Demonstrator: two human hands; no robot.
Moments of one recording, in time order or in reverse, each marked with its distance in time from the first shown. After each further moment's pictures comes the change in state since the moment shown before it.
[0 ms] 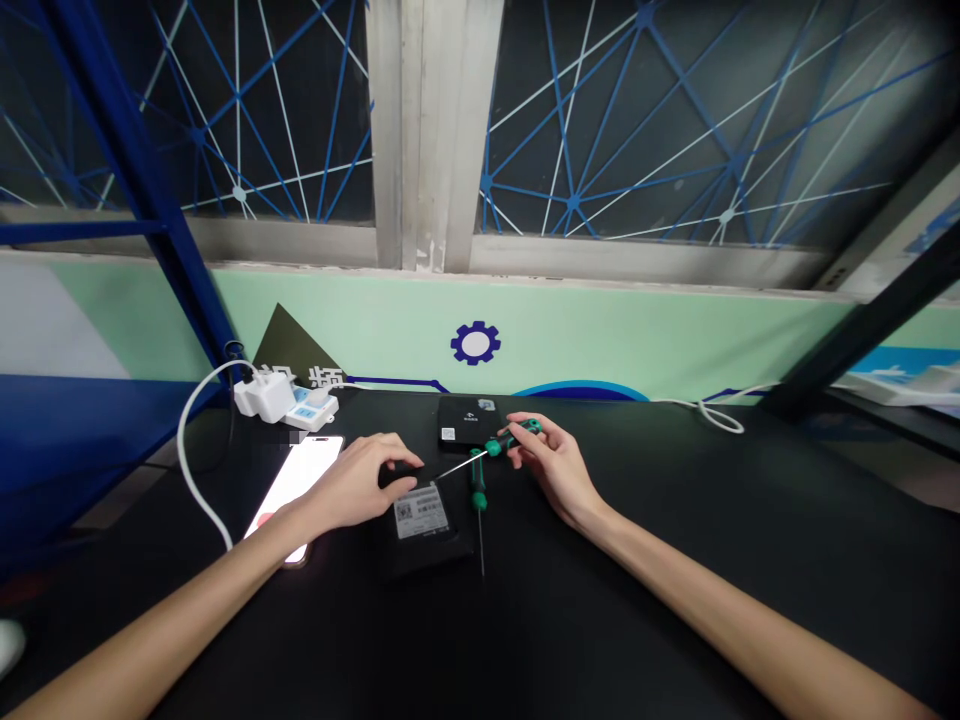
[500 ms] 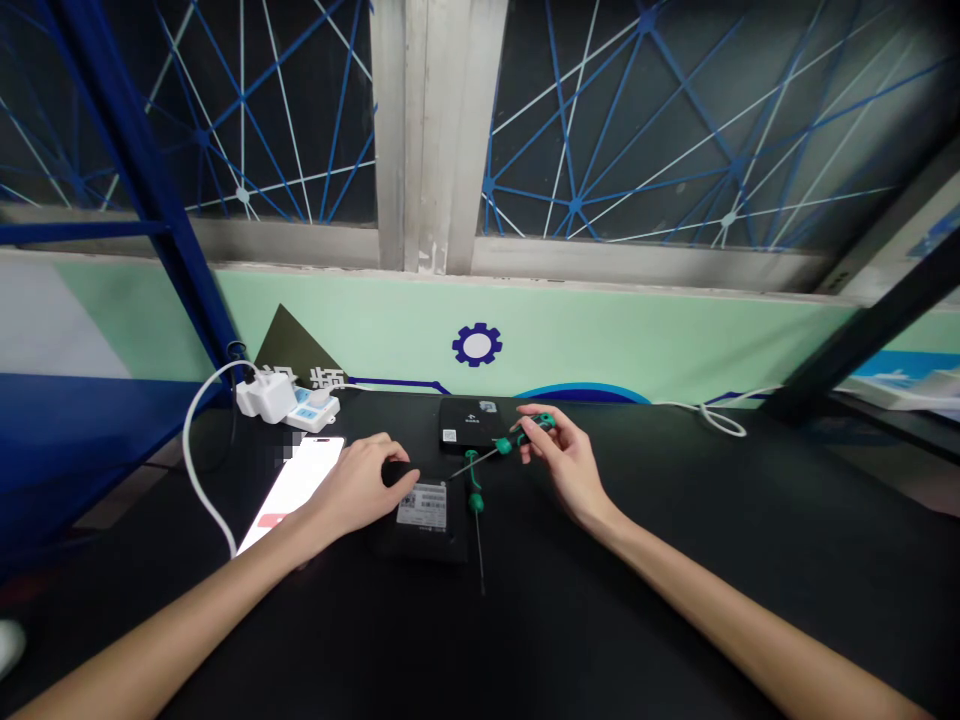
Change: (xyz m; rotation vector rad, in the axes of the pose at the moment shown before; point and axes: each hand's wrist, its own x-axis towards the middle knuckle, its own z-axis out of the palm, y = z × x) left_hand 0.000 0.002 0.011 0.069 0.105 -0.167; right_hand 0.002 -0.008 -0.005 -0.160 0.023 -0.178
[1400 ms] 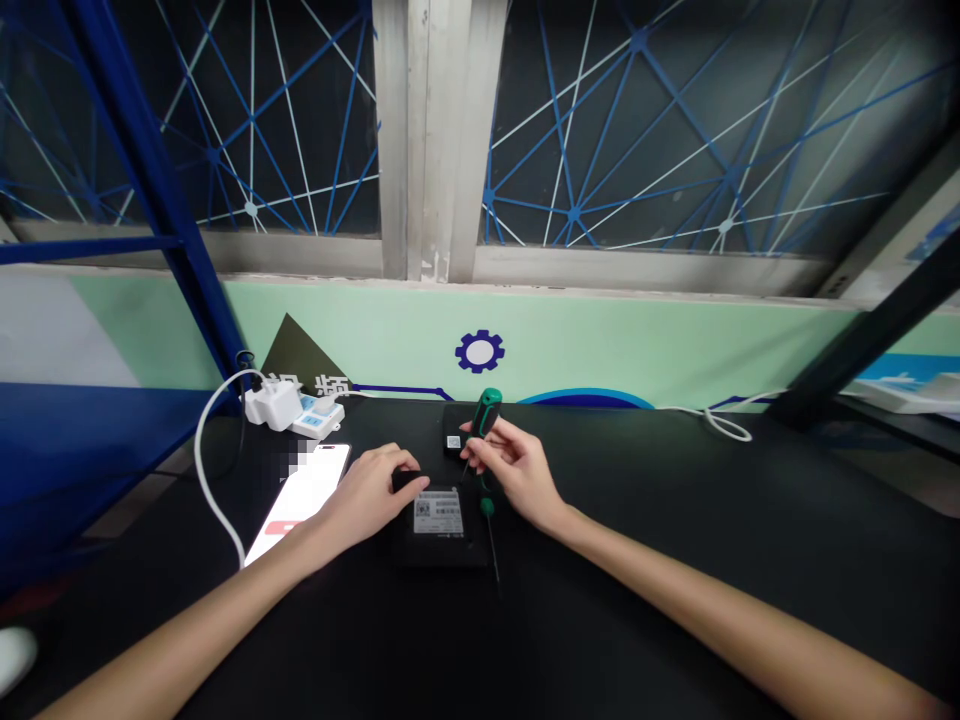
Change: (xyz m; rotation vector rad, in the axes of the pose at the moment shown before) left_hand 0.001 -0.001 0.006 -0.069 0.000 0.045; right_hand -0.004 -0.003 0.054 -0.017 -0.277 -0.095
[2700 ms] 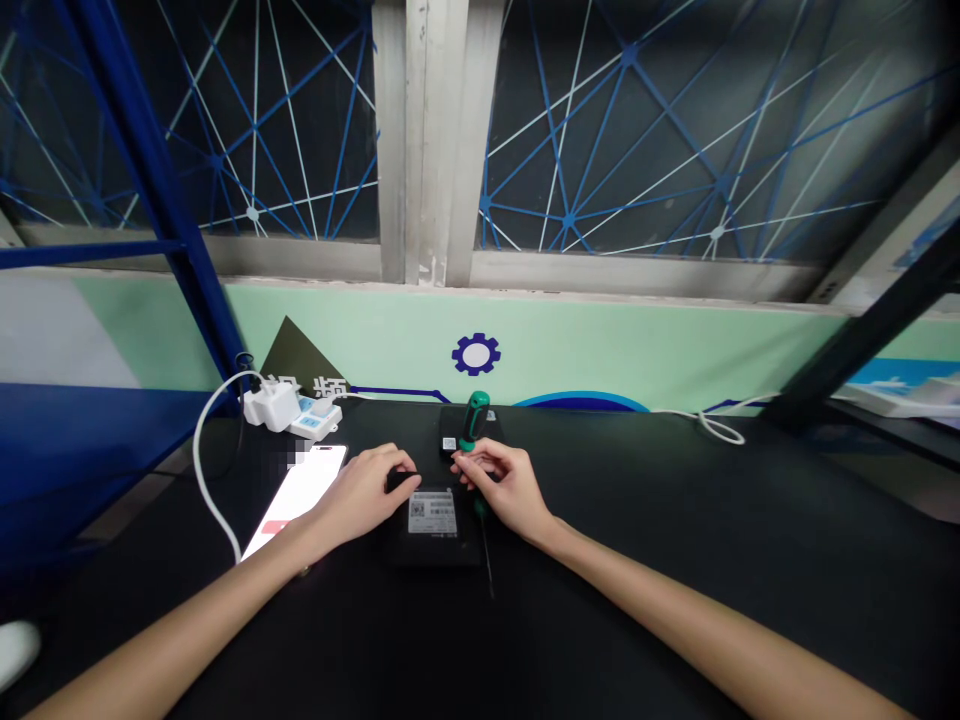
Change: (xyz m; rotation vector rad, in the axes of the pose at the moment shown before) left_hand 0.001 0.001 -0.004 -0.001 -0.017 0.029; right_hand -0.011 0.020 0.002 -0.086 0.000 -0.022
